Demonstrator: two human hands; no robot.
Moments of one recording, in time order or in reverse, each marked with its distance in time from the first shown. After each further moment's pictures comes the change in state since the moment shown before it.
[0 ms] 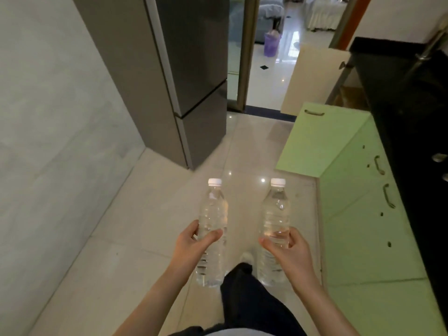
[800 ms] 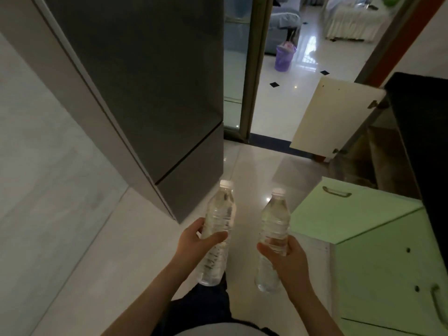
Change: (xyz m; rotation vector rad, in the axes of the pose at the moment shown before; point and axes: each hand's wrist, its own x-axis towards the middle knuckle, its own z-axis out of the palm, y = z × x) left_hand 0.447 0.210 0.092 0.160 0.031 0.023; right_hand 0.474 -0.139 0.043 -0.077 0.019 0.004
